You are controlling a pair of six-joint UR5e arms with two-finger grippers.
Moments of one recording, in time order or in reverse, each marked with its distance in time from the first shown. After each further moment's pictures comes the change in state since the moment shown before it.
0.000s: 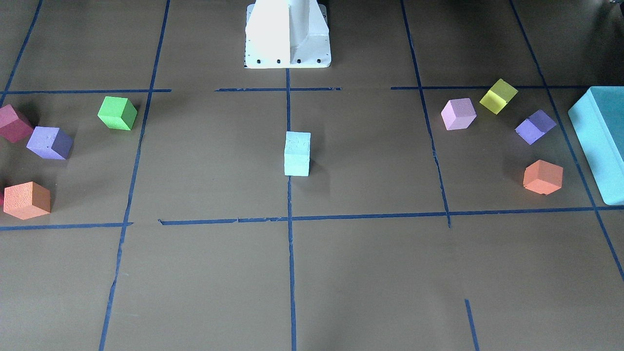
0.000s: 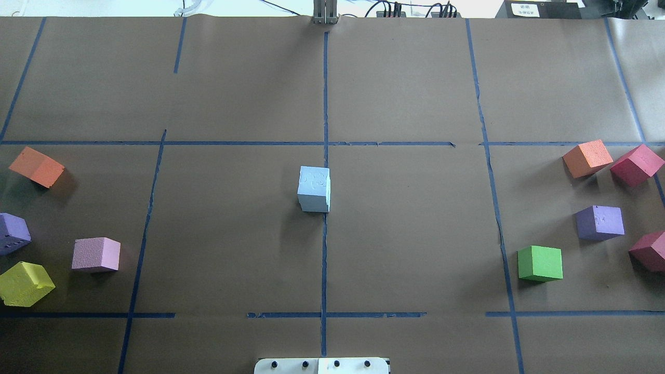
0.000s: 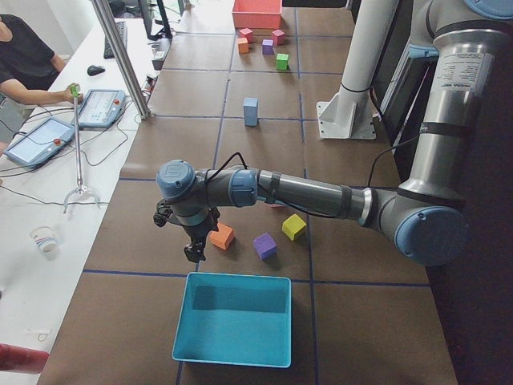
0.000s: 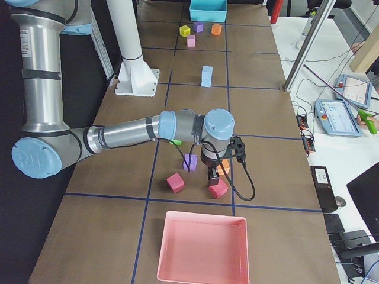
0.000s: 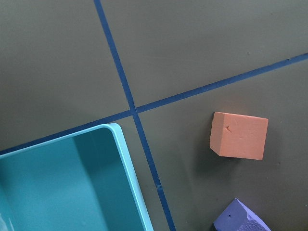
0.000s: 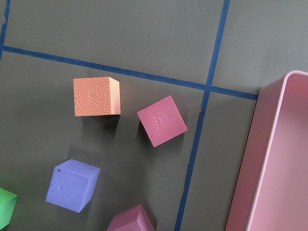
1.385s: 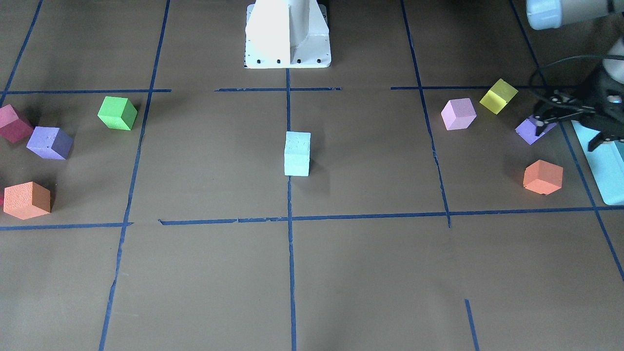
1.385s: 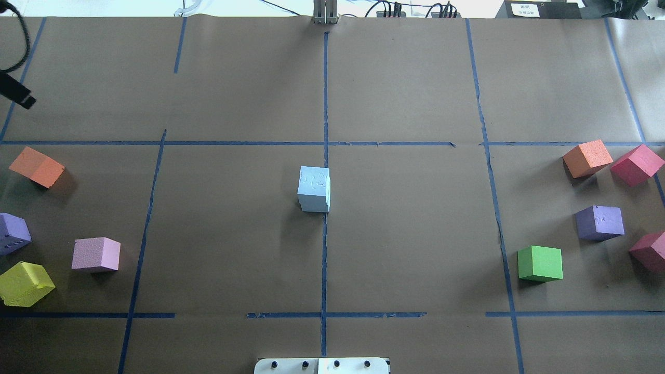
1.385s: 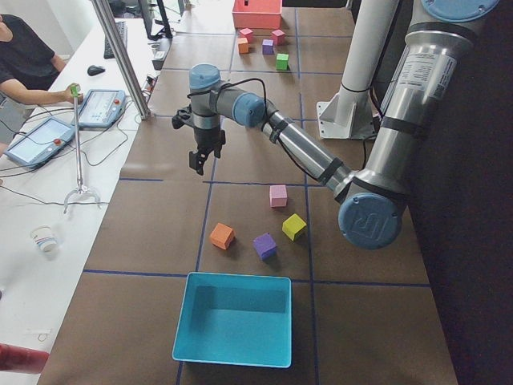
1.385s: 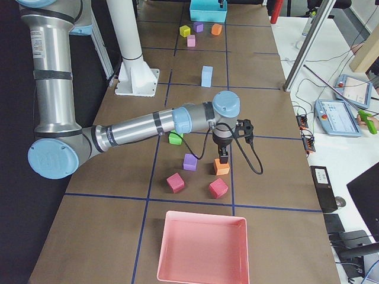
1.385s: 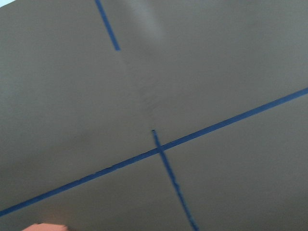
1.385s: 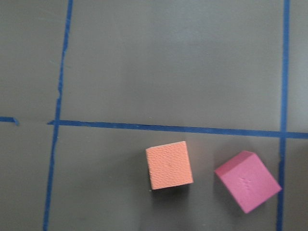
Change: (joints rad) left arm 0.241 -0.114 -0.302 0.029 0.138 -0.226; right arm -0.116 0.034 0.003 0.202 0.008 0.337
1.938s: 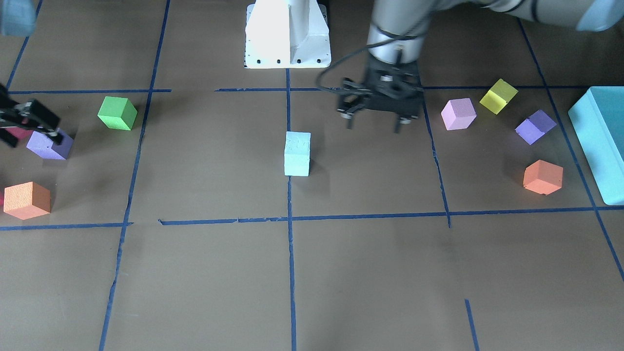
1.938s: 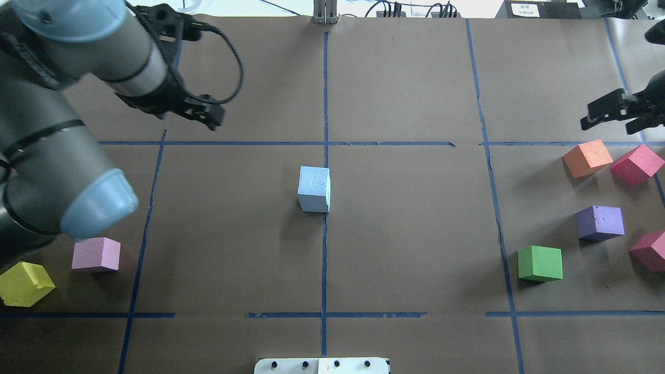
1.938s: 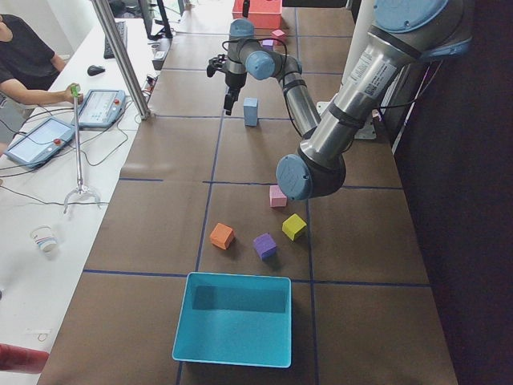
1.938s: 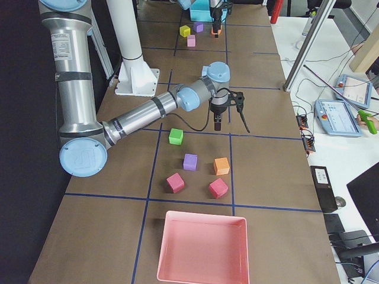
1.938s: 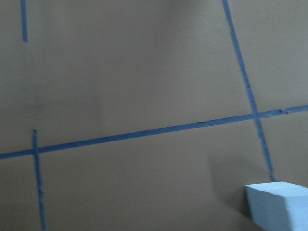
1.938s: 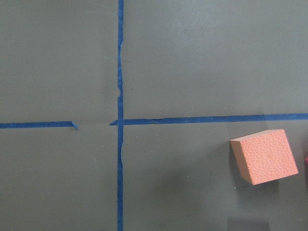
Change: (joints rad) left arm 0.421 -0.302 -0.065 0.006 0.228 -0.726; right arm -0.262 0.054 0.112 0.188 -0.073 0.570
